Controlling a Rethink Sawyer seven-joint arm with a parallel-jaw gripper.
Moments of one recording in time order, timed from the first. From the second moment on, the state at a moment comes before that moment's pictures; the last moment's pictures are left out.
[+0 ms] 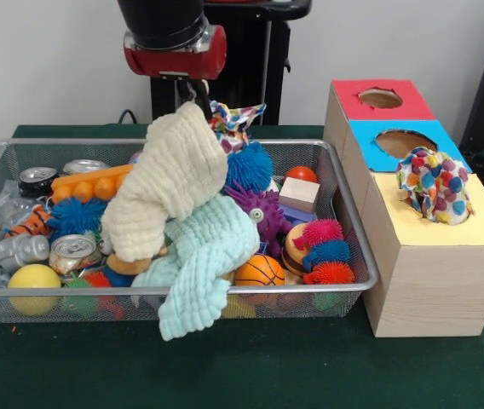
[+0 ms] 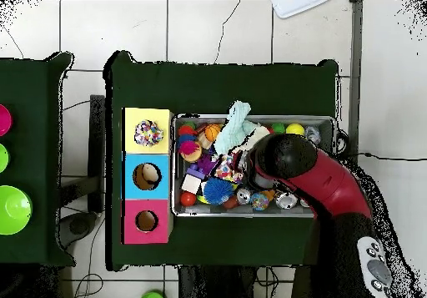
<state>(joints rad) -0.36 -0.67 -0.11 1.63 0.23 0.90 1.48</state>
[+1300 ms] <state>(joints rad) -0.45 -0.69 -0.06 1.70 0.15 0.50 1.48</state>
